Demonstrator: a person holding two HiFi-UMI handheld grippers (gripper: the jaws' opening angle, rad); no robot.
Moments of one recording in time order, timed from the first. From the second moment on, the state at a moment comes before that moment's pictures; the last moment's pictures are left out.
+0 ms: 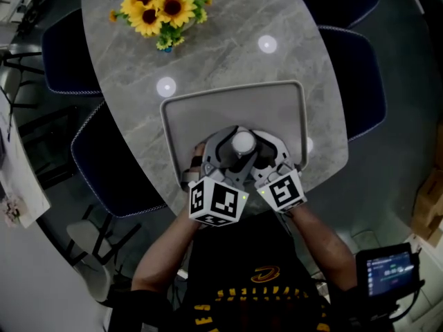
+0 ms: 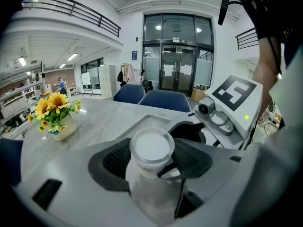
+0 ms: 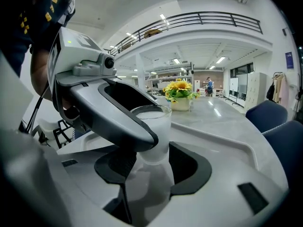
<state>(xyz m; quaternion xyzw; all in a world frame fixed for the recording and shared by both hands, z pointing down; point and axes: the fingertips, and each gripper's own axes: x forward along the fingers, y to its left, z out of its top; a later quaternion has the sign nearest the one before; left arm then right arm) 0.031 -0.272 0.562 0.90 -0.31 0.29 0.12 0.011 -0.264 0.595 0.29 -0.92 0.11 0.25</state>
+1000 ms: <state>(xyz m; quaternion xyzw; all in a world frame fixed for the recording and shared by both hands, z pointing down) 0.026 -0.272 0.574 0.89 -0.32 0.30 0.13 0.008 -0.263 0.607 0.28 -0.91 0.11 0.29</state>
